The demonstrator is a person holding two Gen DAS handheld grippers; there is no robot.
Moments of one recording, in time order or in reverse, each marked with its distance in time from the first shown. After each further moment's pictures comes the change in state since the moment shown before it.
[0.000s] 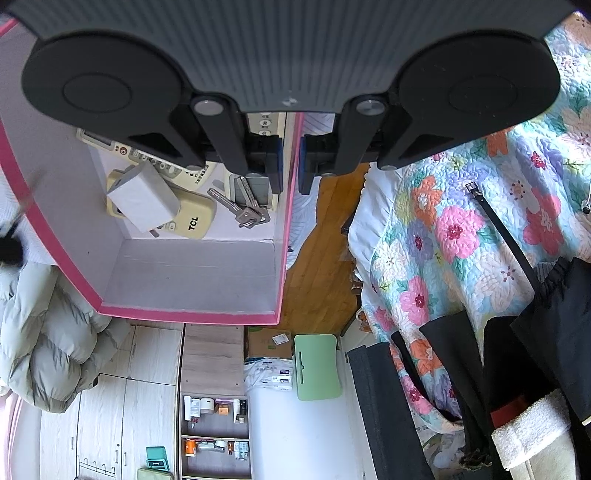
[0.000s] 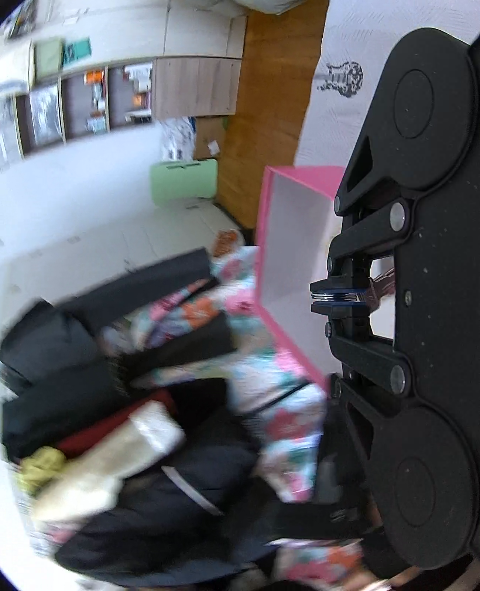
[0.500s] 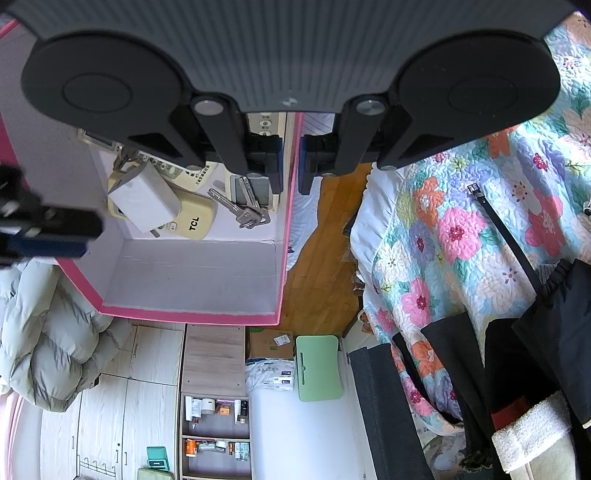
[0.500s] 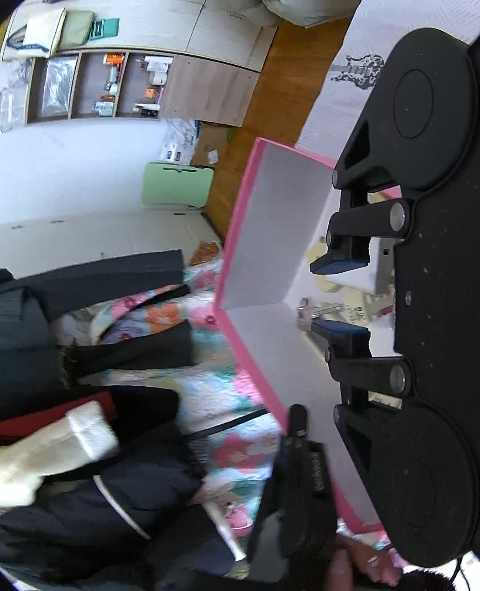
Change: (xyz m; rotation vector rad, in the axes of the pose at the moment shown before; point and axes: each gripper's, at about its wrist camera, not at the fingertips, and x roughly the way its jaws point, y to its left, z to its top) left arm 0.001 -0.001 0.000 0.000 0.003 -0.005; right arm 0.033 0.015 -0.001 -0.098 0.020 -0.080
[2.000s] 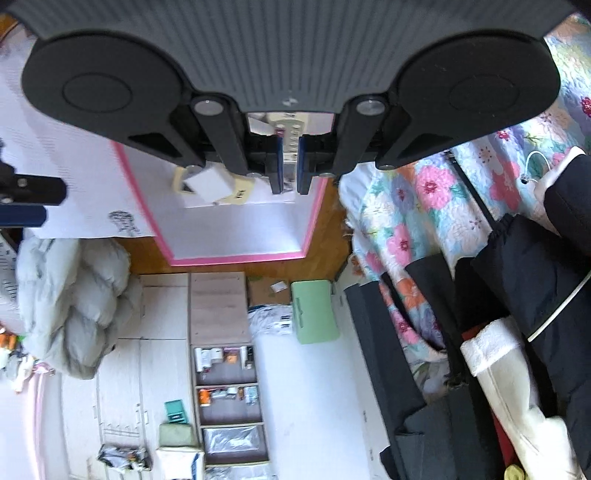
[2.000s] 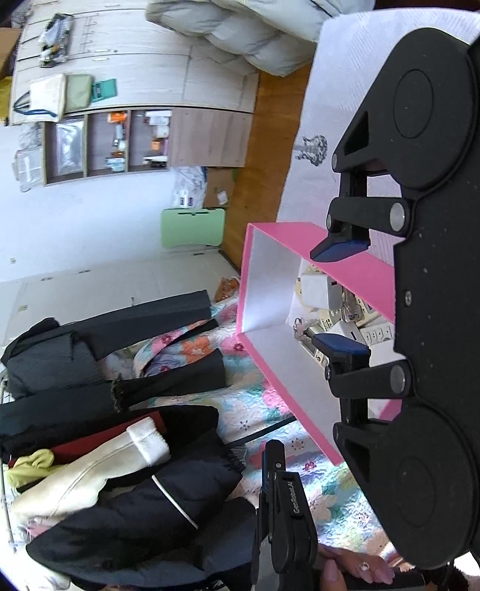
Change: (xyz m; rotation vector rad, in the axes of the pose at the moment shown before) left arm -0.152 -0.055 -0.019 0.067 -0.185 0.033; right arm -0.149 0.006 -0.029 0.076 -0.079 -0.107
